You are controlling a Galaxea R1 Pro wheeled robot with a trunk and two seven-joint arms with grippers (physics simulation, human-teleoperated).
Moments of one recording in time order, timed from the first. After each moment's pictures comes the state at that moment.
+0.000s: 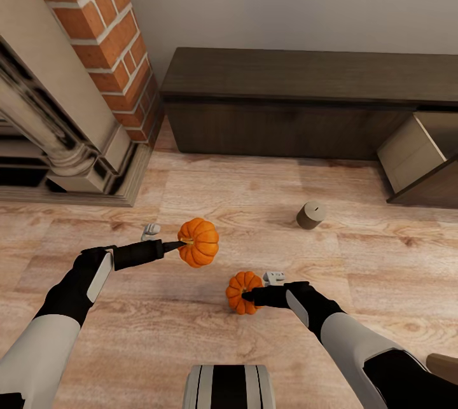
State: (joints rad) left arm -0.75 0.17 0.05 -0.91 0.26 0.69 -1.05; right arm -0.85 0.05 0.28 -0.28 -0.28 0.39 0.36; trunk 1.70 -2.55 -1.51
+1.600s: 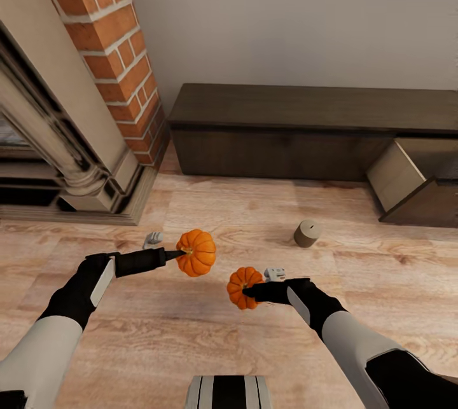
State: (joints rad) left arm -0.75 0.17 0.04 -0.82 0.24 0.69 -0.95; right arm -0.85 0.04 0.28 -0.32 -0.26 0.39 0.36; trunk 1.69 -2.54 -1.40
